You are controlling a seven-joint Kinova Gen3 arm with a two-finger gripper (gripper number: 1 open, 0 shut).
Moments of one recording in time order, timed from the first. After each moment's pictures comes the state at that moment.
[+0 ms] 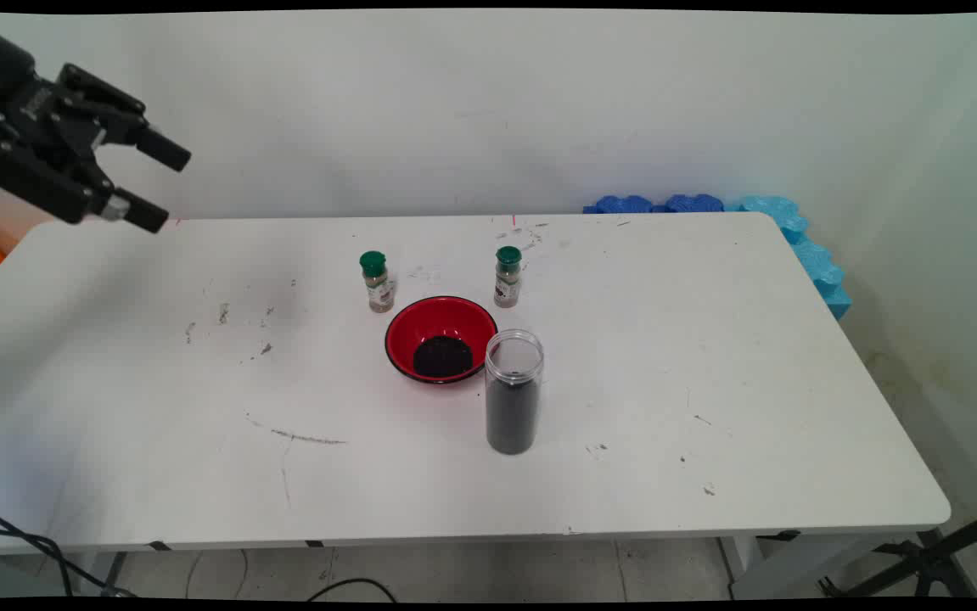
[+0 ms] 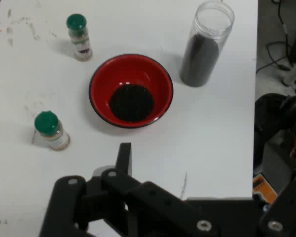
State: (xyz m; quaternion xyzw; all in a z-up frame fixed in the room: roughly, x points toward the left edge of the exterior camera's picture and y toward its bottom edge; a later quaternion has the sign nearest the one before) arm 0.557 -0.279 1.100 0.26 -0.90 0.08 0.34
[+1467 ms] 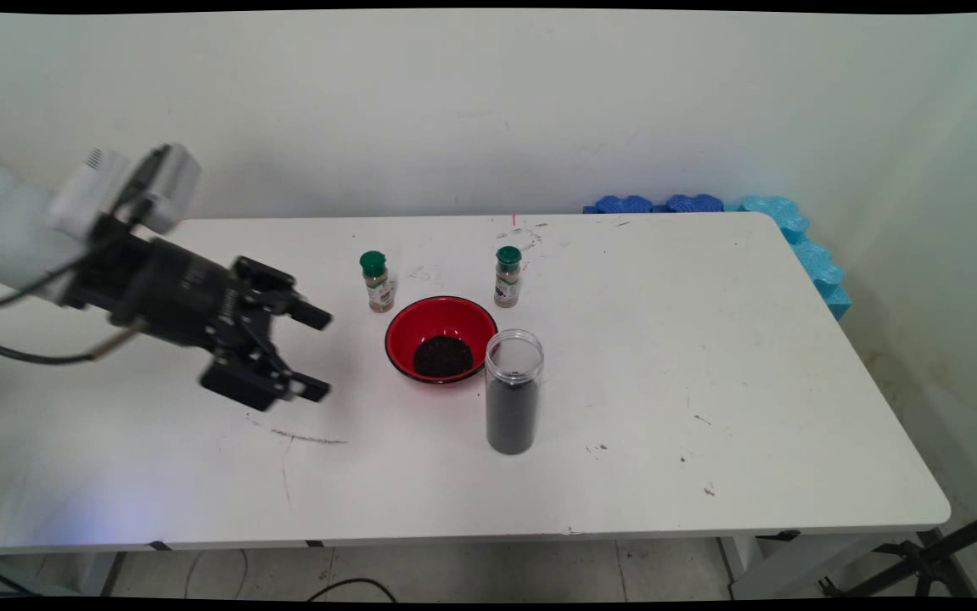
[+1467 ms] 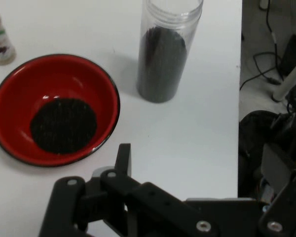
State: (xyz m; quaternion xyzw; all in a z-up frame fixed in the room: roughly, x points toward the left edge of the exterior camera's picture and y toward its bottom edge) arm 0.448 -0.261 0.939 0.26 -0.89 0.07 0.37
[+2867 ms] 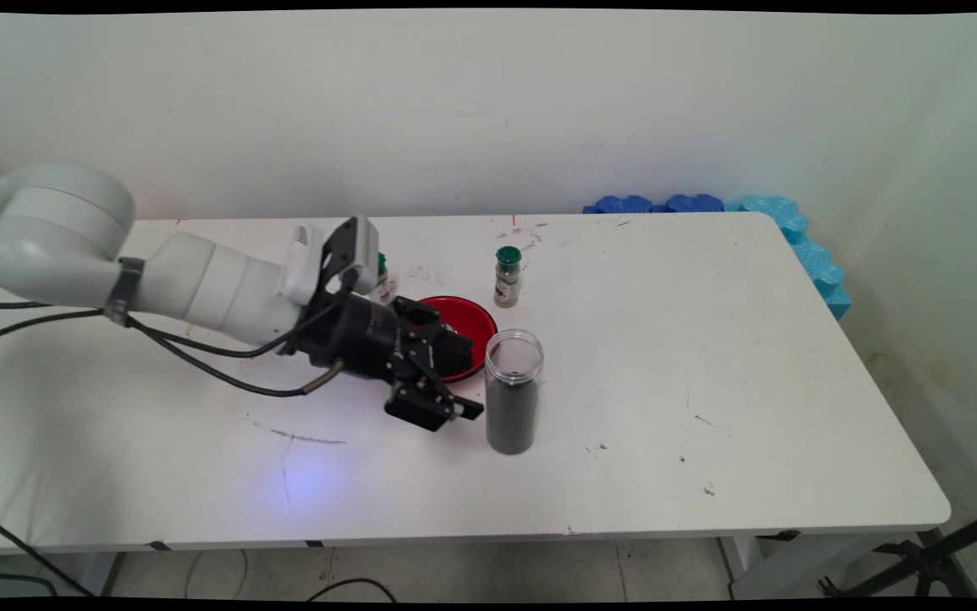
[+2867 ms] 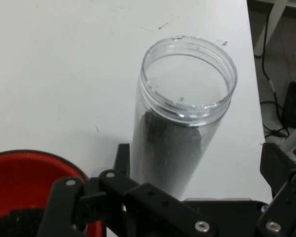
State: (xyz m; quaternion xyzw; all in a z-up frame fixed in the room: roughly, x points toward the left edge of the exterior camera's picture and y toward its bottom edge) arm 0.353 -0.323 0.841 0.23 -0.87 0.07 0.43
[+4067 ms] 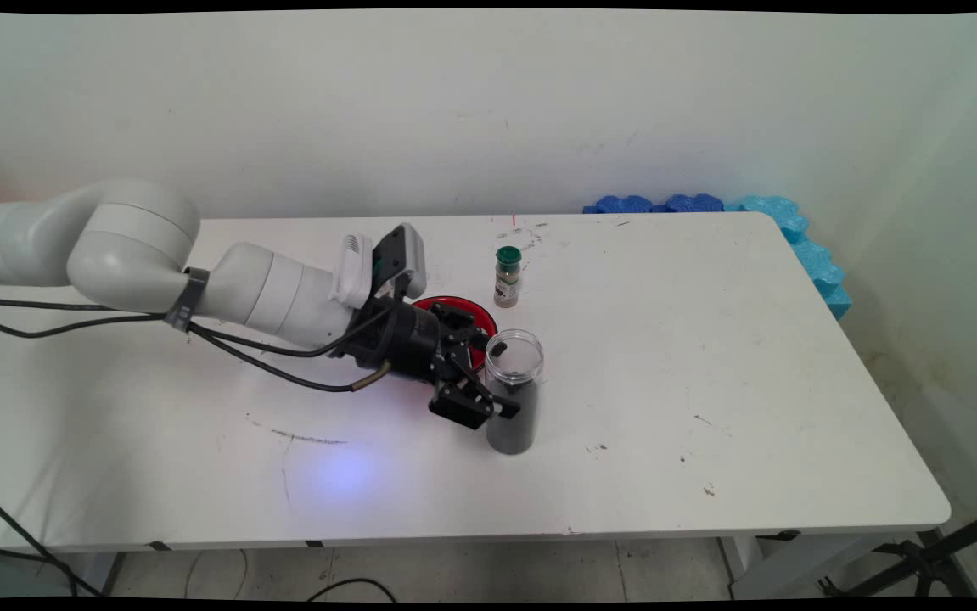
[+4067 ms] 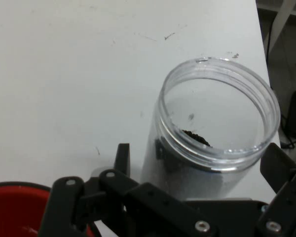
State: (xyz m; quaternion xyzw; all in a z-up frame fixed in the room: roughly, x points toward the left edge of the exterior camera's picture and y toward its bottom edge) arm 0.325 -0.348 0.819 0.24 -0.86 0.06 0.44
